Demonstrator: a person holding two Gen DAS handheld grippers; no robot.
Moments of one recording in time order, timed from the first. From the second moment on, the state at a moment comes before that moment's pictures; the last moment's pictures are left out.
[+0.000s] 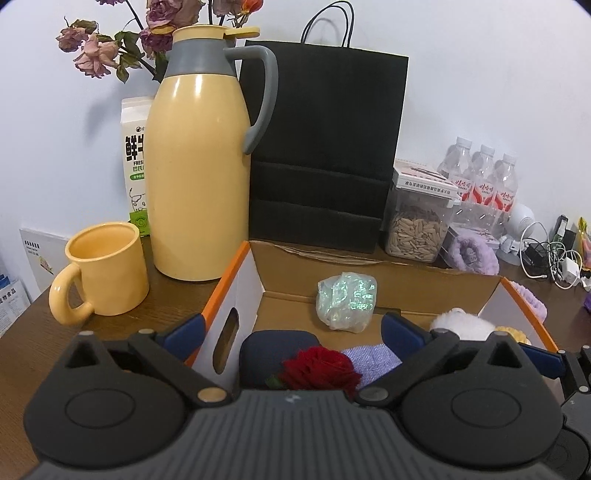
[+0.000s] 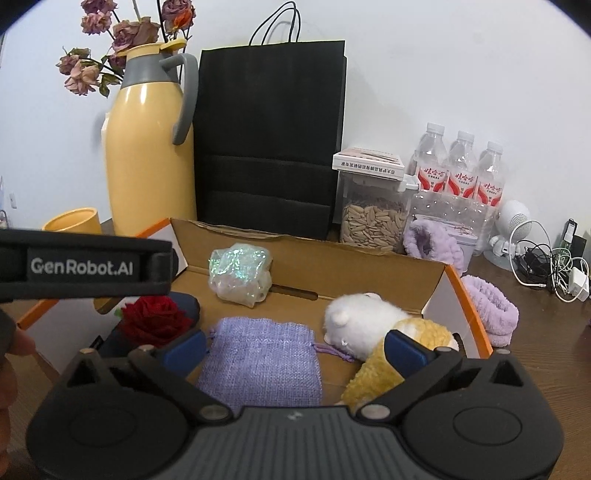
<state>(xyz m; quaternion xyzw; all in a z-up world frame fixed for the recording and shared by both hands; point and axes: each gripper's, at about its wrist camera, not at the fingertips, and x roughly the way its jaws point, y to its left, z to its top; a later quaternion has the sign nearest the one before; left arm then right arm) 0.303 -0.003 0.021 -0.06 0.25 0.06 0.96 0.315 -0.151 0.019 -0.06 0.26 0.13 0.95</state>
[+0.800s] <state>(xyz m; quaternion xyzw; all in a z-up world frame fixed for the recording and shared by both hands) 0.255 -0.004 0.045 -0.05 0.22 0.06 0.97 0.265 -0.181 0.047 -0.08 0.22 0.12 0.97</state>
